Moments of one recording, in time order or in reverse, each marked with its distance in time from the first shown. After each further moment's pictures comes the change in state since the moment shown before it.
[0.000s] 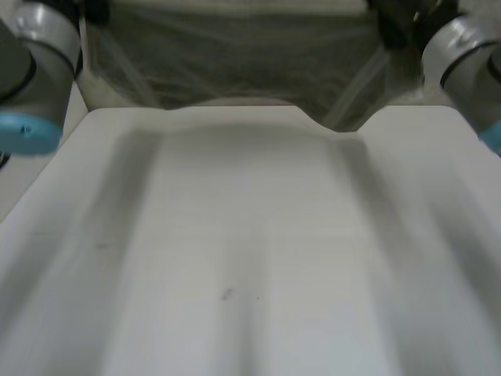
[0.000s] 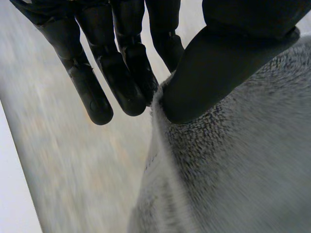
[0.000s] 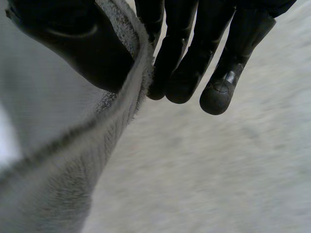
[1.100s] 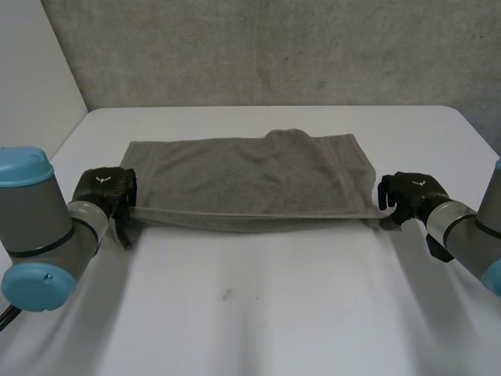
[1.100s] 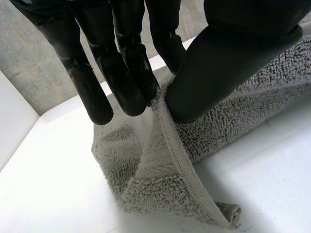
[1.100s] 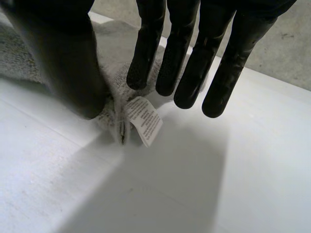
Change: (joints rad) left arm 0.065 0.003 -0.740 0.052 0.002 0.091; right arm -0.161 -0.023 0.840 -0.161 0.041 0.323; left_hand 0.000 0.000 0.000 0.000 0.000; right_hand -0.378 -0.377 -0.377 -0.390 -0.411
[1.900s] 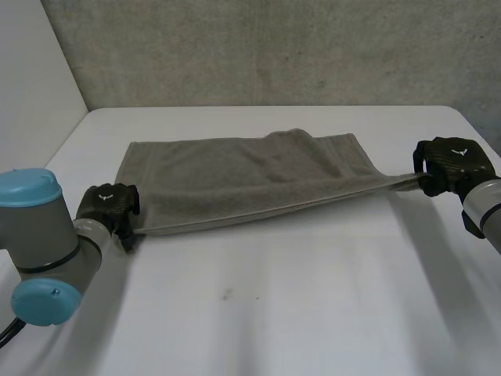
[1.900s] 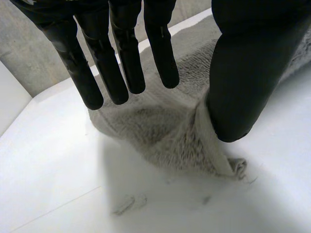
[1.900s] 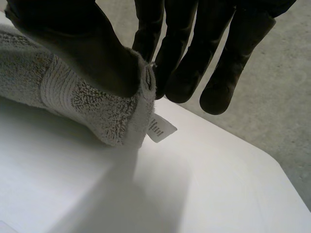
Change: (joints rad) left arm 0.014 -0.052 -0.067 0.075 -0.001 0.010; right arm -0.100 -0.181 0.109 -0.148 -0.028 -0.037; left_hand -0.515 -0.533 -0.532 -0.535 -0.525; right_hand 0.383 0.377 0.382 0.390 0.406
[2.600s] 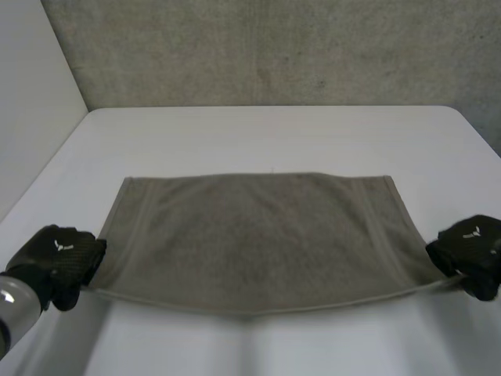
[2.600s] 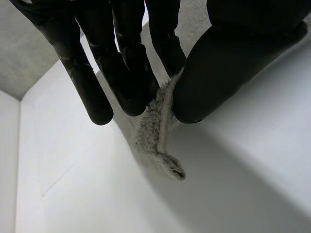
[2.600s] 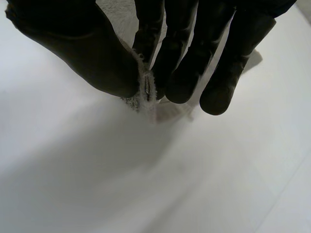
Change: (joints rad) left arm 0.150 0.677 -0.409 -0.449 0.180 0.415; right arm -0.121 -0.357 0.164 0.862 -0.061 -0.796; left_hand 0.499 0.531 0.530 0.533 0.519; right_hand 0.000 0.000 0.000 0.000 0.000
